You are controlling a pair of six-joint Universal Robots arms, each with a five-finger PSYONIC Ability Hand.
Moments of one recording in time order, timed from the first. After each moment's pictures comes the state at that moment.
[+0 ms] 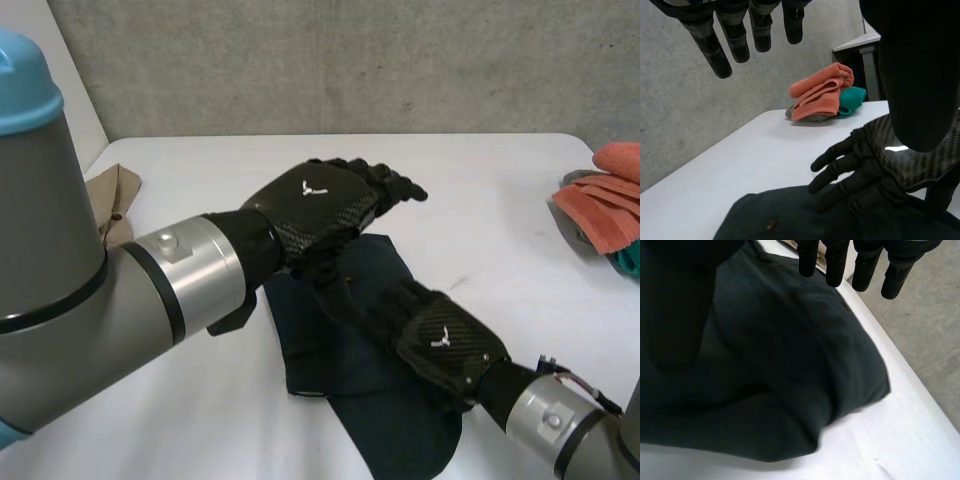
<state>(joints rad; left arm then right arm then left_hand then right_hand) 4.04 -1.80 -1.29 2.86 -1.18 3.28 1.82 -1.43 2.18 -0.38 0.89 2.35 0.16 0.20 0.19 0.20 0.05 0.20 0.19 0.21 0.21 0.05</state>
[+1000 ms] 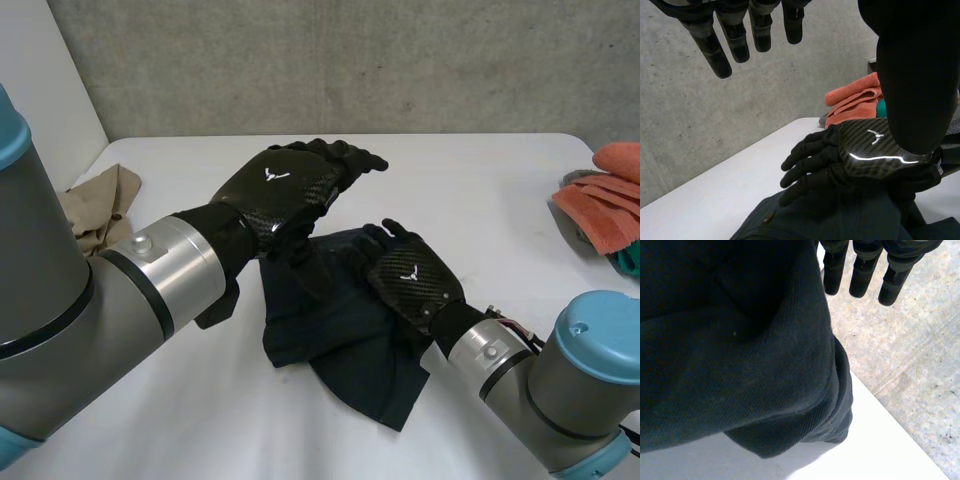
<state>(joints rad) 4.08 -1.74 -1.41 3.02 -1.27 3.18 2.00 -1.16 1.93 -0.69 1.11 2.69 0.16 0.20 0.19 0.20 0.05 0.27 0.26 0.26 0.26 0.06</state>
